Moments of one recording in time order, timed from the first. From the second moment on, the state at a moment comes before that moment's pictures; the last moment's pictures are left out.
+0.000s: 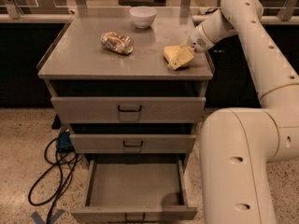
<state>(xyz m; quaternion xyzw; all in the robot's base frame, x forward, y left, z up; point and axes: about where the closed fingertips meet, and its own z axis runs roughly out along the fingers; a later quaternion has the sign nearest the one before) 0.784 -0.121 0.814 -0.53 0.78 0.19 0.29</state>
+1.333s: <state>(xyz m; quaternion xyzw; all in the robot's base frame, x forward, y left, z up) 0.690 -0.201 0.965 -0.54 0.69 0.10 0.47</state>
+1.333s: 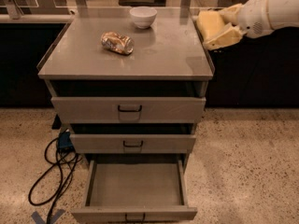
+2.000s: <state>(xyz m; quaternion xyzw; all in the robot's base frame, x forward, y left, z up) 0.660 -0.204 0.999 -0.53 0.68 0.08 0.50</state>
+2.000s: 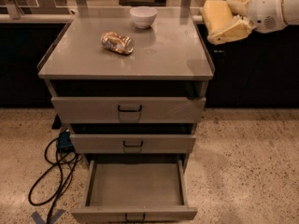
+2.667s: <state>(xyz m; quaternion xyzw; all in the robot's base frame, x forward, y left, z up) 0.624 -0.212 0.967 -0.53 0.67 0.10 0.51</state>
